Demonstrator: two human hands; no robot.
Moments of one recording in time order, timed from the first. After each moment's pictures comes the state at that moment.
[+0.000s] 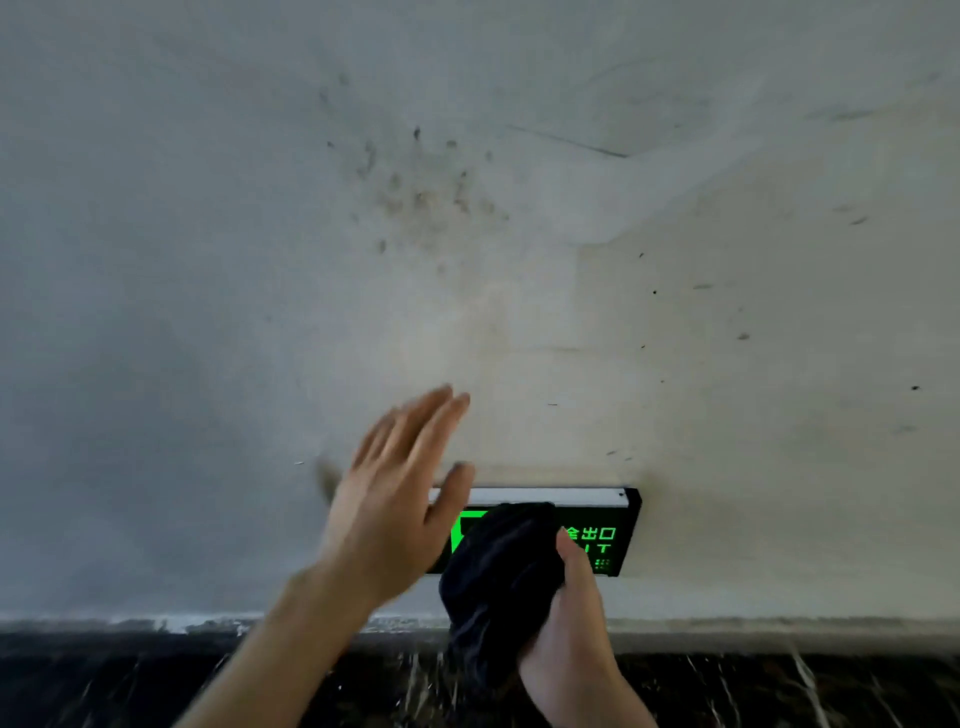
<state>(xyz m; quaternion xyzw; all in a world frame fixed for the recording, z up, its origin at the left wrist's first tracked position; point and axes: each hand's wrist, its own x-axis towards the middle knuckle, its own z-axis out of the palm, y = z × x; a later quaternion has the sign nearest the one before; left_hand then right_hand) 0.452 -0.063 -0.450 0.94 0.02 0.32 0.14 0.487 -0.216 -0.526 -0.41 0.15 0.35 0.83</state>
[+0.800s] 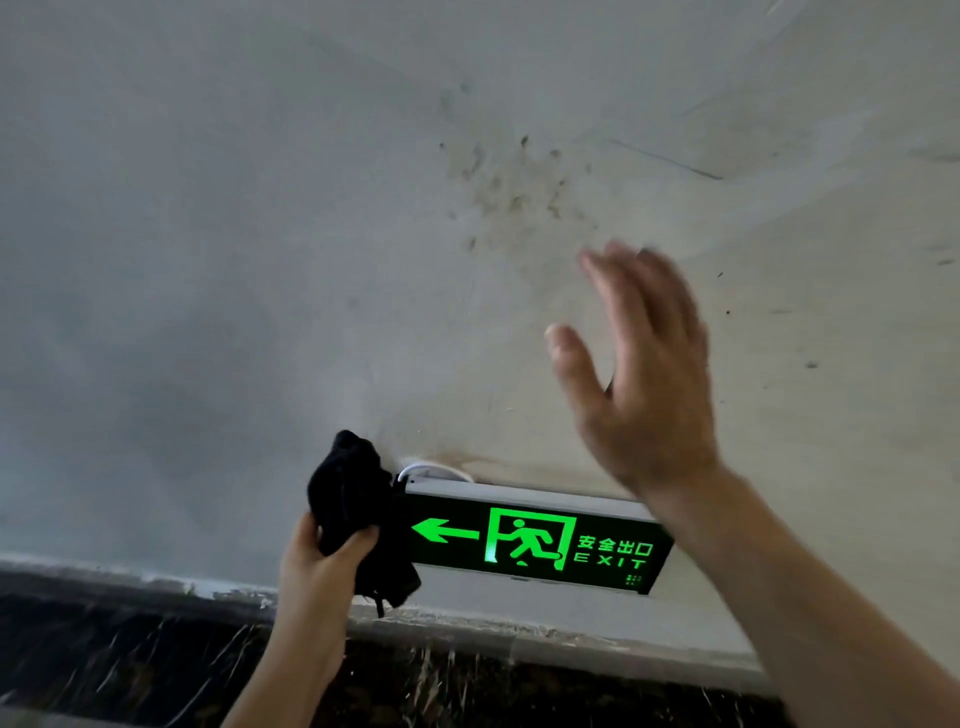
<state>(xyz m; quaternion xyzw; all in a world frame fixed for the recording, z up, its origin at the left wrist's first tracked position) 0.380 -0.018 -0.521 0.53 0.36 0.32 0.70 0.528 -0.193 -0.360 -0.78 -0.38 -0.34 0.35</state>
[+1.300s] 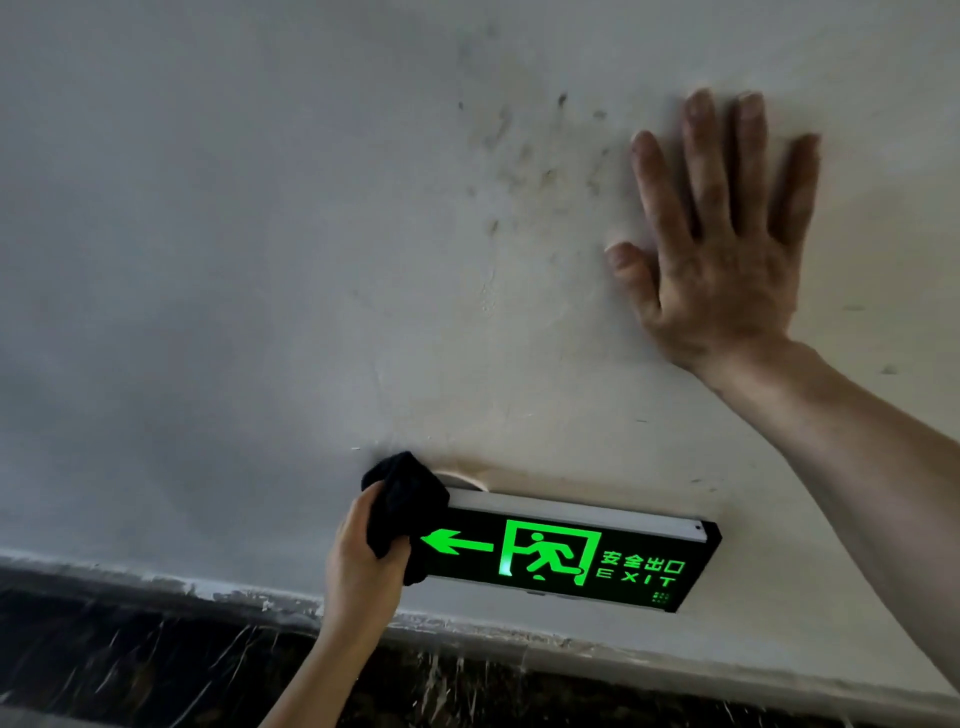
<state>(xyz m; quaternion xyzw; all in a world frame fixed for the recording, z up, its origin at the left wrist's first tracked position) 0.427 0.006 -0.573 0.73 0.35 0.28 0.52 0.659 -0.170 -0.344 -0.71 -0.34 -0.61 0.04</state>
